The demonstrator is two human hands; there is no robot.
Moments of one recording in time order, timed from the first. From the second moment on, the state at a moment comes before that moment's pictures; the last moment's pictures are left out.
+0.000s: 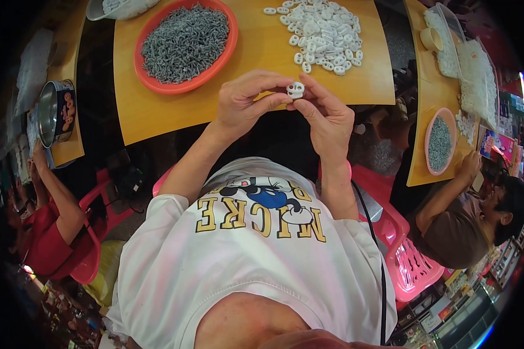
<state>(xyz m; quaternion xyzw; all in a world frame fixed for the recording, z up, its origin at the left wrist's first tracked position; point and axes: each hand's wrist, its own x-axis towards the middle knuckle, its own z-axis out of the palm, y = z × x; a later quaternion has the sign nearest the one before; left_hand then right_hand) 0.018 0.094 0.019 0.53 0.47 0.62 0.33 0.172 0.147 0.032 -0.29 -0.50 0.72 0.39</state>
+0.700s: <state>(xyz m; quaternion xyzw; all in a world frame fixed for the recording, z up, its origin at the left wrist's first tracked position) 0.013 0.097 0.022 0.59 0.46 0.60 0.28 0.173 0.150 0.039 -0.29 -0.53 0.70 0.38</state>
